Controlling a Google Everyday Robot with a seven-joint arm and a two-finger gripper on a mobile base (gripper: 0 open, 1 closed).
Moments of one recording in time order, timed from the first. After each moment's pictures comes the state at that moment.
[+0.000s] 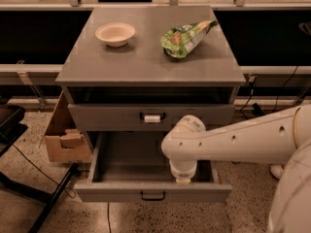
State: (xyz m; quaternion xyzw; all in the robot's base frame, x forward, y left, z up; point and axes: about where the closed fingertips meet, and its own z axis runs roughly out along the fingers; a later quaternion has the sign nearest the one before) arm 0.484 -0.101 0.519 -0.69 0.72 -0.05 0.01
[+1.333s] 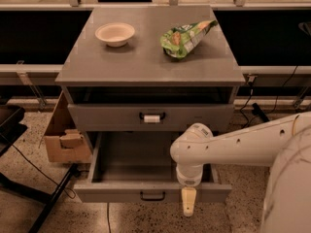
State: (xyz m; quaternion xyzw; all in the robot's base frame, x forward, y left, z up) arm 0.467 -0.120 0.485 -0.68 0.73 -0.02 -0.02
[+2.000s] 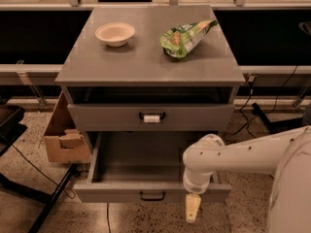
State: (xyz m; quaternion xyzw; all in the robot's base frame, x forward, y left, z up) arm 0.456 -0.131 0.449 -0.66 0.75 0.03 0.01
